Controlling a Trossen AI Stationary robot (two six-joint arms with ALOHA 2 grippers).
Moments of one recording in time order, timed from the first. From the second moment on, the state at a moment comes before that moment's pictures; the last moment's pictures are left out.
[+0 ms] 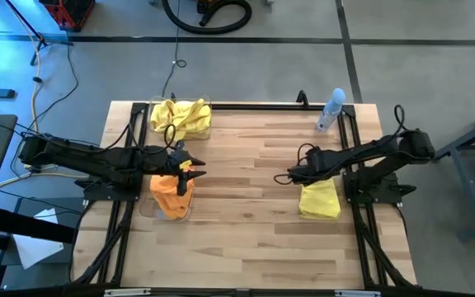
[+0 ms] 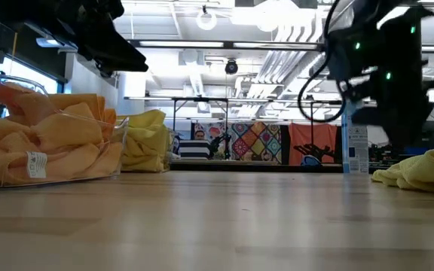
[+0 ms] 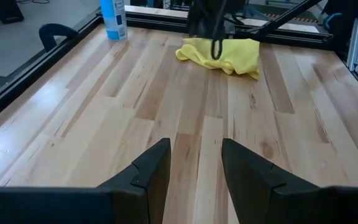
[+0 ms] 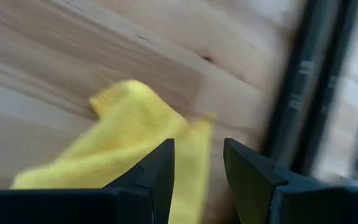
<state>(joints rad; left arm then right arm) -0.06 0.89 0.48 0.00 -0.19 -0.12 0.03 1.45 0.79 -1.21 0.37 1.24</state>
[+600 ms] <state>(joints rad) -0.06 0.89 0.48 0.00 -0.19 -0.13 -0.16 1.45 0.62 -0.63 0.26 0.89</state>
